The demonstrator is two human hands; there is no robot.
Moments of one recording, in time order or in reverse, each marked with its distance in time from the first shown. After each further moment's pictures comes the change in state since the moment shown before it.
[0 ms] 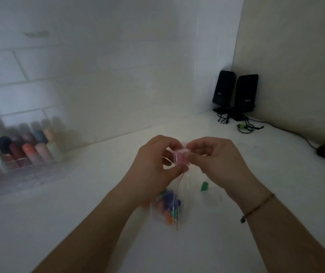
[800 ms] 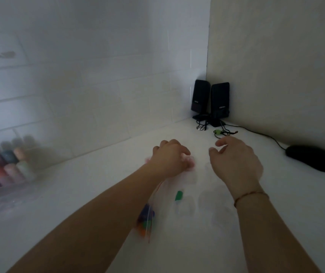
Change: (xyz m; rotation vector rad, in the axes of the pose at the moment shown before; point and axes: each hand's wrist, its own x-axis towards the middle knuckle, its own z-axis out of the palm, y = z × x) left_hand 0.103 -0.012 0.098 0.434 -0.299 -0.024; right_hand 0.026 0.043 -0.065 -0.552 0.478 0.217
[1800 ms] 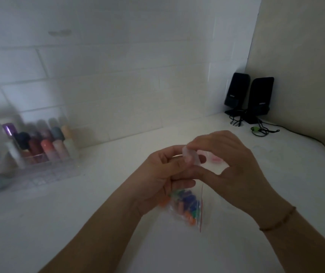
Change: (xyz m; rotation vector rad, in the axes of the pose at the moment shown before) left_hand -0.149 -0.045 -0.070 -1.637 -0.130 -0.144; right_hand -0.074 -0.061 0.016 0.376 -0.143 -1.069
